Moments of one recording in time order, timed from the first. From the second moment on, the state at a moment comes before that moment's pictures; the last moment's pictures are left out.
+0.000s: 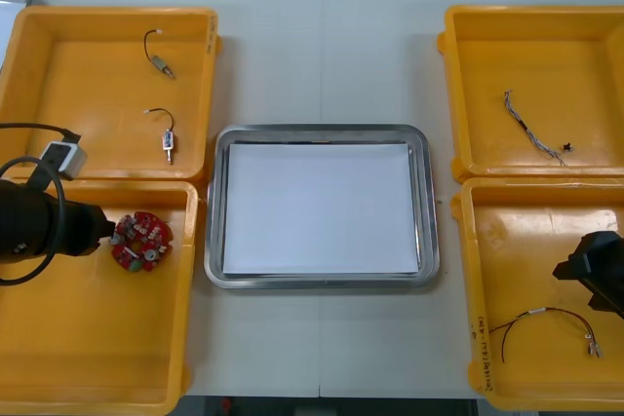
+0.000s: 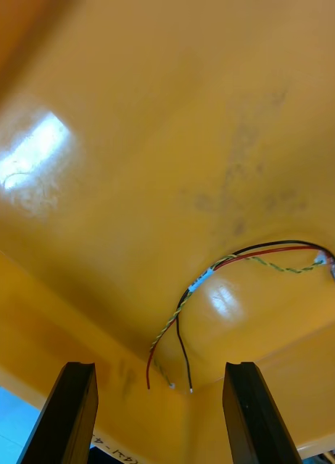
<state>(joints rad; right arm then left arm) 0.06 -0.48 -0.35 -2.30 -0.76 1.92 0.71 0.03 0.92 -0.02 -2.11 0.81 1.25 -1.31</state>
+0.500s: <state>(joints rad) 0.08 -0.41 -0.29 -2.25 -0.67 1.92 0.58 0.03 0.92 -0.13 -2.06 0.76 1.16 -1.31</state>
